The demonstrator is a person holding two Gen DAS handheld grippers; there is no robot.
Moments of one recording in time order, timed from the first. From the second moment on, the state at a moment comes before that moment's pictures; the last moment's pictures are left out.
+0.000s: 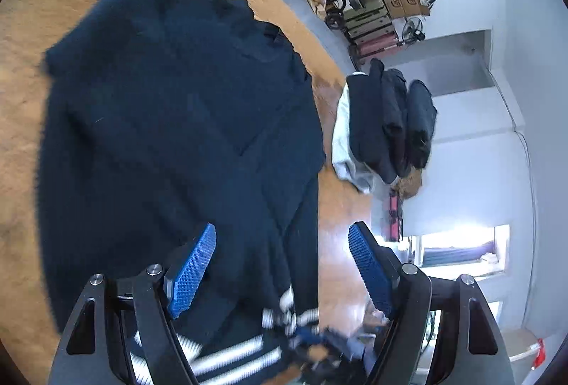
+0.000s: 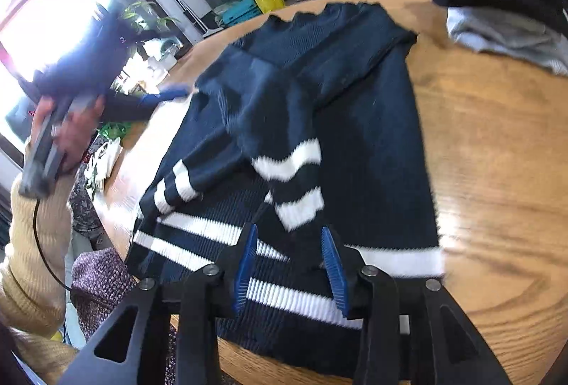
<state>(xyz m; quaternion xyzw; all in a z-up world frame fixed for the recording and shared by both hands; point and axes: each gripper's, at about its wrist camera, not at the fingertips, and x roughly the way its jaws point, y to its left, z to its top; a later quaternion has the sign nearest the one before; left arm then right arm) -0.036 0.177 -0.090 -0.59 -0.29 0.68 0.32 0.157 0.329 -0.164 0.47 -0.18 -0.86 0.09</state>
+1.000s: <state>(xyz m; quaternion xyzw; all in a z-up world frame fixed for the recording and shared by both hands) -0.049 0.226 -0.114 -0.64 -0.15 0.72 0.23 0.178 0.348 -0.122 0.44 -0.12 -0.89 0.02</state>
